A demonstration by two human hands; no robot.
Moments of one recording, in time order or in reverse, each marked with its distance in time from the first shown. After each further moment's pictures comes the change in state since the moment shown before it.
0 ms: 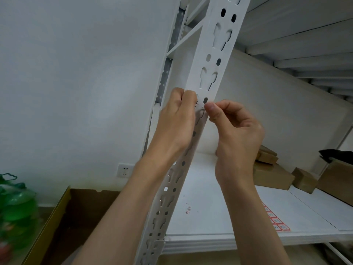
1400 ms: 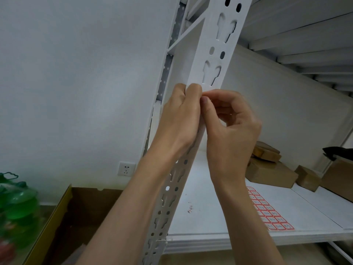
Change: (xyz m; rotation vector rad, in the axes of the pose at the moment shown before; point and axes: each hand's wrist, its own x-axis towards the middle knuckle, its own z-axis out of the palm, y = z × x) left_hand 0.002 0.001 0.003 -0.060 0.000 0.023; right_hand -0.011 0.001 0.016 -0.281 -0.025 -0.313
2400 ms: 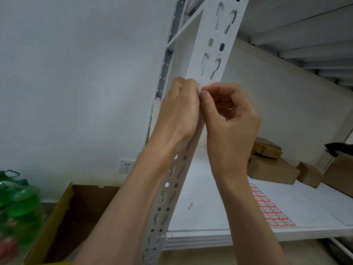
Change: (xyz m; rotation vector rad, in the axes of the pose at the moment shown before) left_hand 0.000 0.002 0.004 -0.022 0.014 -0.061; right_hand 0.003 0.000 -0.003 0.033 -0.028 0.024
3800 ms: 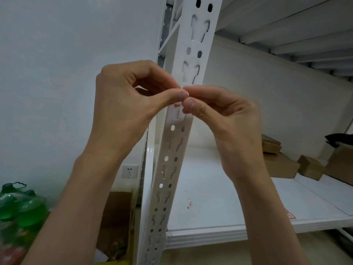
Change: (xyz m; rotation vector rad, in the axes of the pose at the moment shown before) left_hand -0.012 0.020 -0.054 0.376 0.036 0.570; right_hand 0.017 -0.017 -0.038 0.378 -0.344 0.169
